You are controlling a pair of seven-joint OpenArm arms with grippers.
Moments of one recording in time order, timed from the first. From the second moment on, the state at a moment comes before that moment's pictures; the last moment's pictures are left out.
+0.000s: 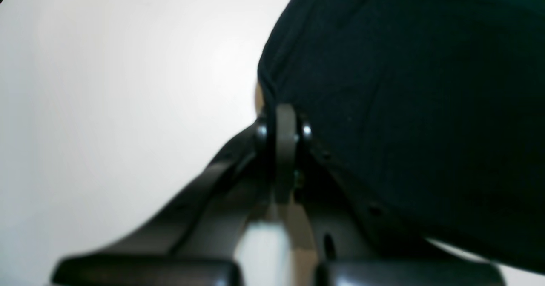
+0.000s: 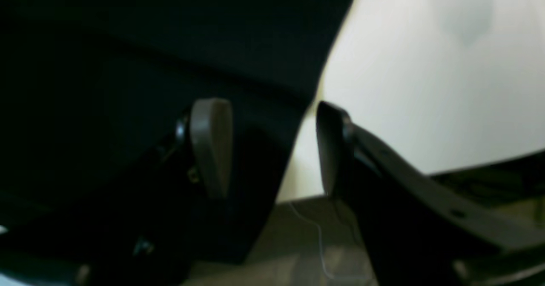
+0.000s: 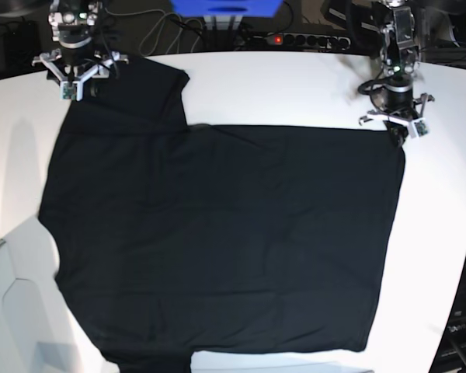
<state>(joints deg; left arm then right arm) 24.3 -16.0 -17.2 80.7 -23.5 0.2 1.9 -43.5 4.9 12.0 110.4 0.5 -0.1 -27.9</state>
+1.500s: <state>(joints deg) 29.9 -15.9 -17.6 91.2 -23.4 0.7 3.3 -42.2 3.4 21.0 116.5 0.5 8.9 -27.3</state>
